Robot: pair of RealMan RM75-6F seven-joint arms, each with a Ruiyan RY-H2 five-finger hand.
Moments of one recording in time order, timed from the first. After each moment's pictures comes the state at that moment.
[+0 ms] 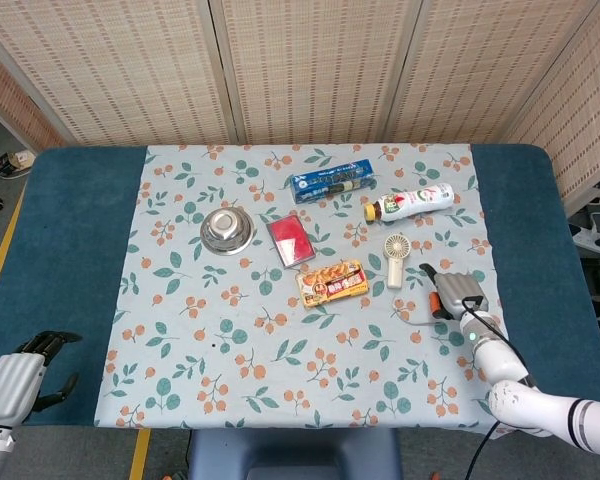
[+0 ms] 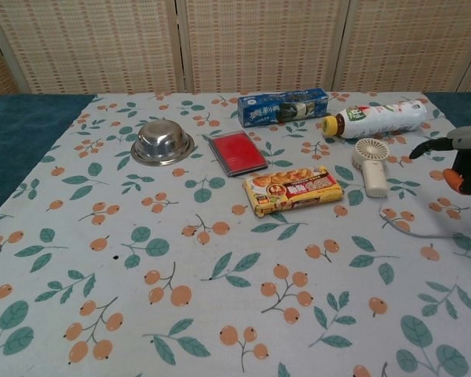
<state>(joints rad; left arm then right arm) -0.09 -1.06 0.03 -1.73 1.55 1.43 0.01 0.76 -1.22 0.07 -1.68 -0.48 0.81 -0.51</state>
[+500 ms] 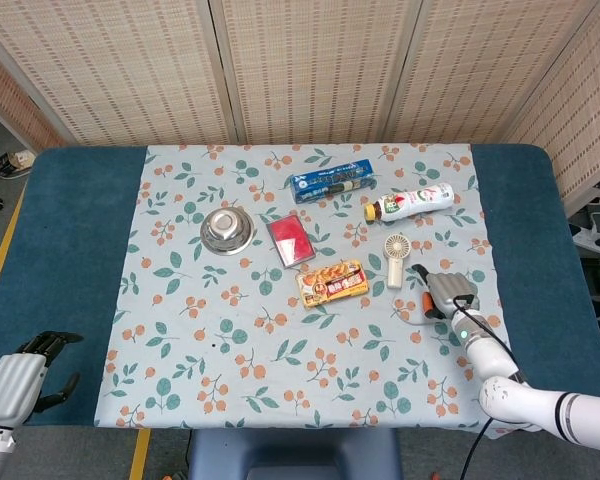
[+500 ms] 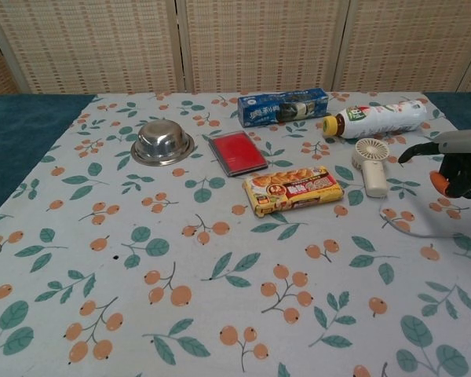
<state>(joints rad) -0.09 -1.06 0.04 -1.73 1.57 1.44 0.02 0.80 -1.26 0.05 -1.64 -0.47 0.80 -0.48</state>
